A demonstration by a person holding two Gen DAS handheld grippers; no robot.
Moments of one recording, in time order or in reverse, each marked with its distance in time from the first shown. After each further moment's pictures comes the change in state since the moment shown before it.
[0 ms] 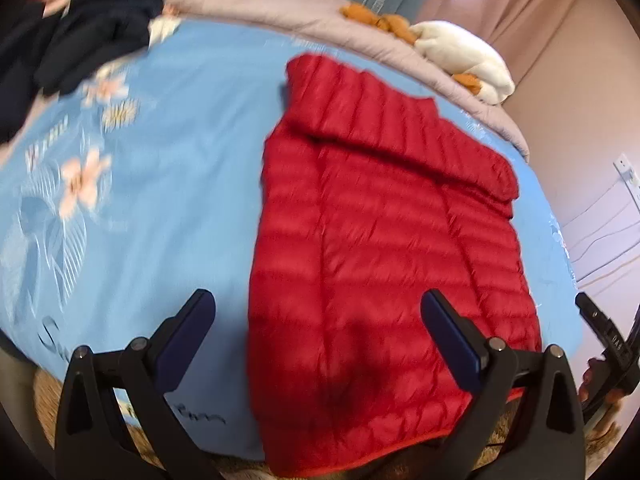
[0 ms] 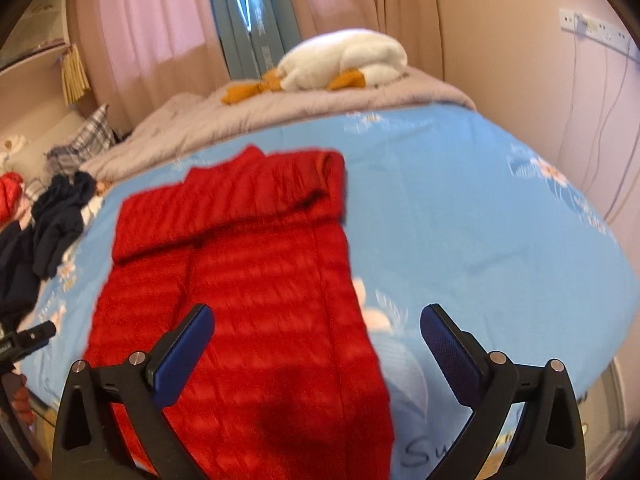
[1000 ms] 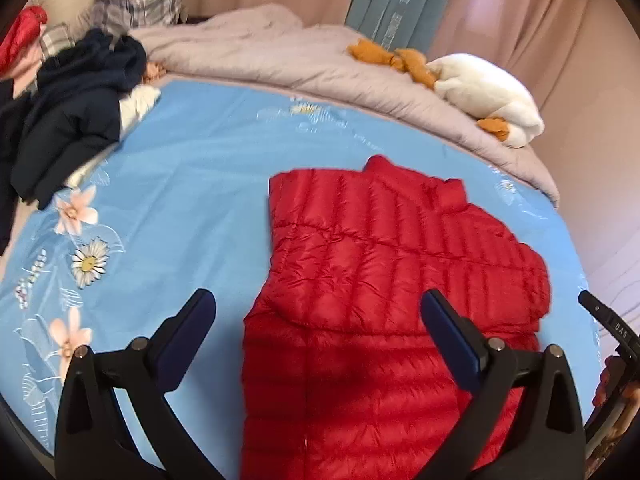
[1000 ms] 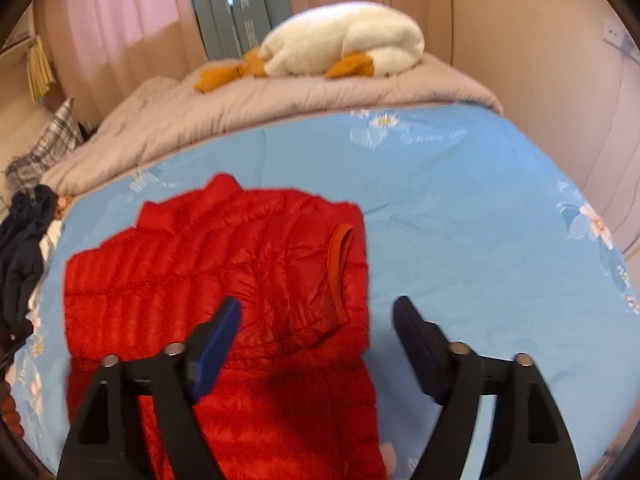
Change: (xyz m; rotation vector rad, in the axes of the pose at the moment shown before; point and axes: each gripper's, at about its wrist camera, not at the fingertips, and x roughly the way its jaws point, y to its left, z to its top) left arm 0.031 -0.040 0.160 0.054 -0.138 0.105; right arm 0.088 0.014 0.133 -0.004 0.038 -0.046
